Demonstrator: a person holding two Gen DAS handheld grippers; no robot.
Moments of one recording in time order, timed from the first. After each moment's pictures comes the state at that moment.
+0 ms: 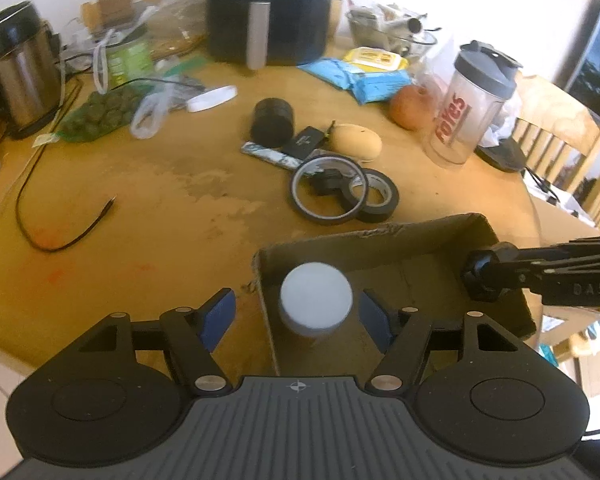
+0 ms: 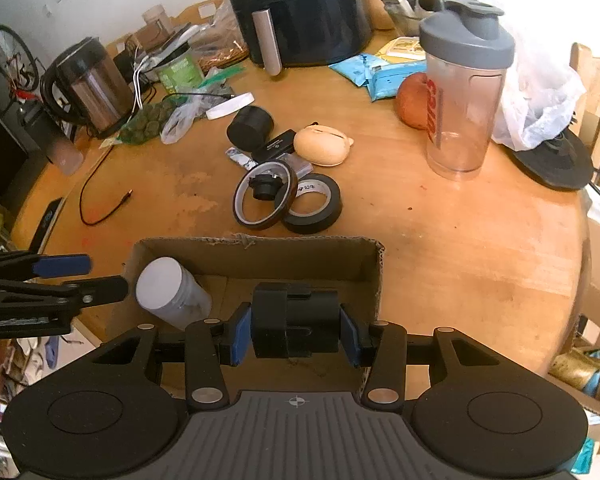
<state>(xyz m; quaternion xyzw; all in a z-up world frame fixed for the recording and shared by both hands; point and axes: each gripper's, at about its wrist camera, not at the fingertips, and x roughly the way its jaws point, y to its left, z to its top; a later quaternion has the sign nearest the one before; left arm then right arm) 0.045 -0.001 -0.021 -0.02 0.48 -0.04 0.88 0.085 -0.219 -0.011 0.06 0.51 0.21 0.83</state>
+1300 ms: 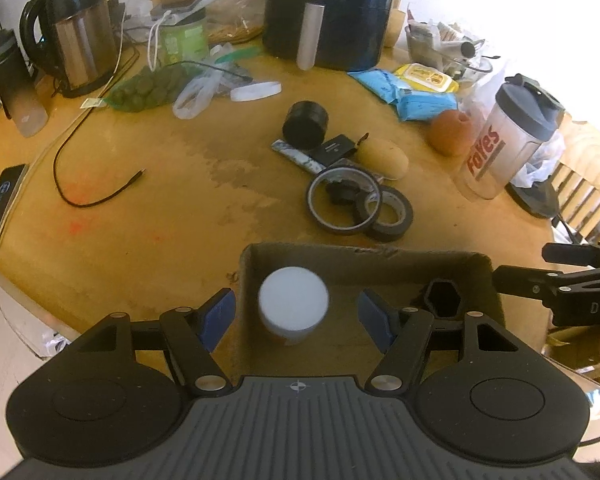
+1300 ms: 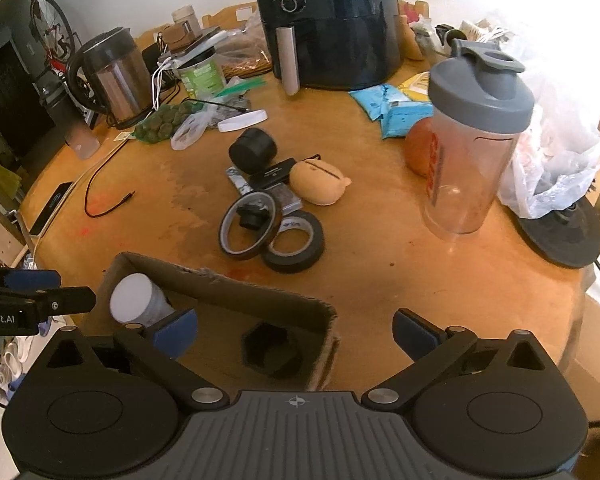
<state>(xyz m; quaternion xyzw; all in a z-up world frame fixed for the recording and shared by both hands) 0.048 -0.033 -0.005 -0.07 0.49 0.06 0.87 0.129 -0.249 -0.007 0.00 0.48 0.27 0.84</state>
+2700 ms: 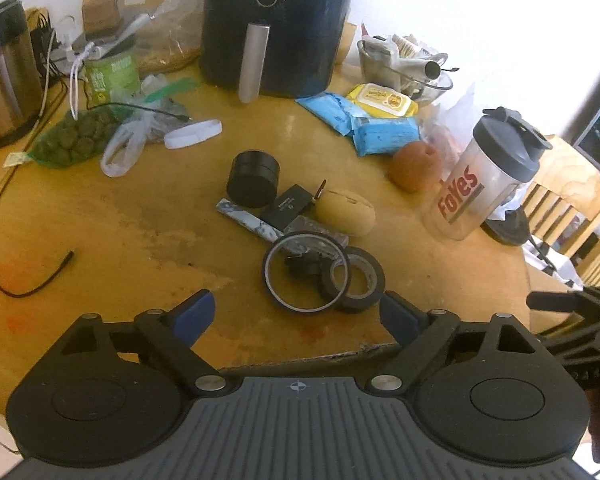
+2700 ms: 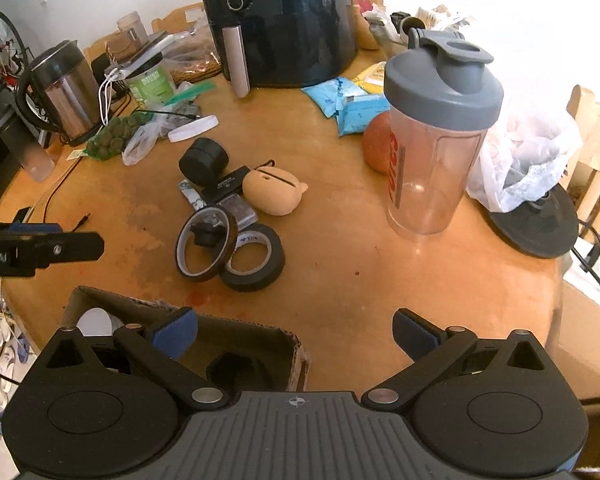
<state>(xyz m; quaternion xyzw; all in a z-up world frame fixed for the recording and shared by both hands) 0.129 -0.014 -0.012 -0.08 0.47 -0.04 0.88 0.155 -0.245 -0.015 0.02 0.50 0.20 0.84</state>
